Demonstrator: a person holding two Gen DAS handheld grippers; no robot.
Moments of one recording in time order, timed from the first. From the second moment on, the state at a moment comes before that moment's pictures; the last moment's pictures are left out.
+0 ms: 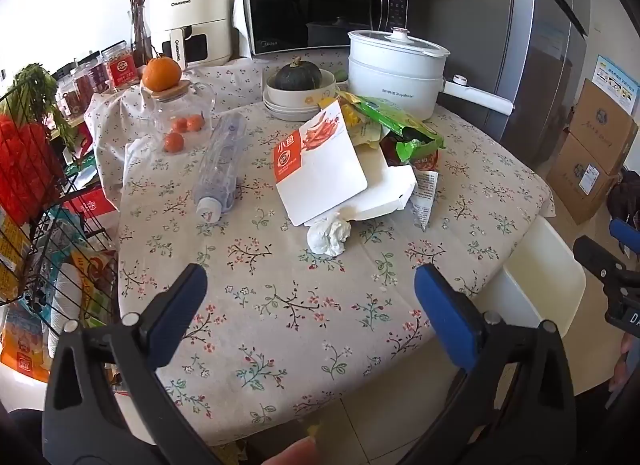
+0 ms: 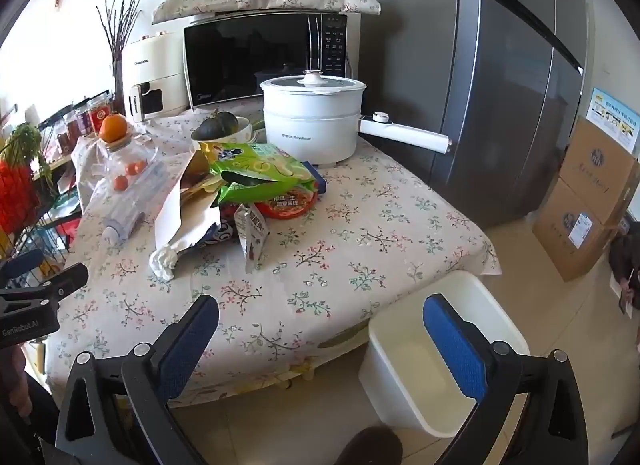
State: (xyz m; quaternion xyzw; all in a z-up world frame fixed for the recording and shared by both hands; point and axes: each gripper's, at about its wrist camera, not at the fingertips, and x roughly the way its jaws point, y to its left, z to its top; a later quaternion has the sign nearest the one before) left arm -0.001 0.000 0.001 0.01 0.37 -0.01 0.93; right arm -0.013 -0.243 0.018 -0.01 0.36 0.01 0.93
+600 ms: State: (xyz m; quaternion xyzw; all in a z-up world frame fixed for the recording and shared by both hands) left arm -0.001 -0.003 -0.001 0.02 0.38 -0.01 0.92; right arm -0.013 -0.238 0.014 0.00 0.36 0.01 0.93
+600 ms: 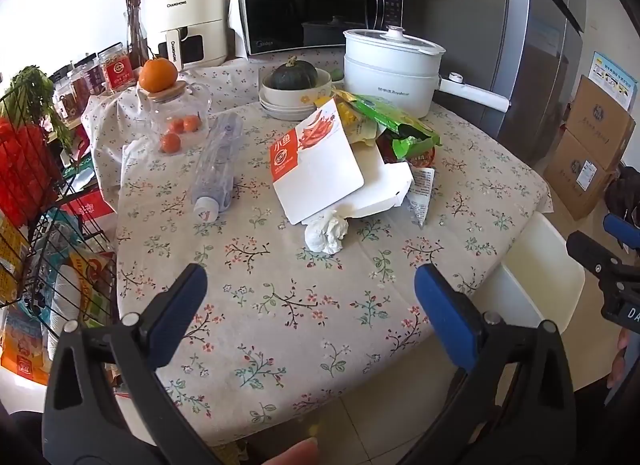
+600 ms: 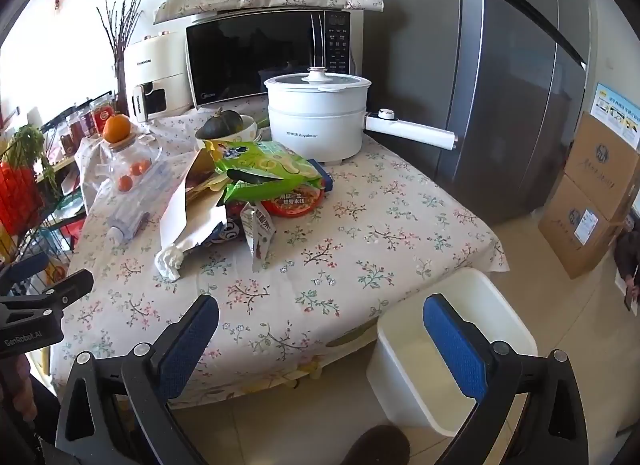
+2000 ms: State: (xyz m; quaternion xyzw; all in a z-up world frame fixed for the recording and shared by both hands) left arm -0.002 -0.003 -0.002 0.02 0.38 -0.01 0.92; right arm -0.008 -0.238 0.014 -0.01 0.37 0.01 0.93
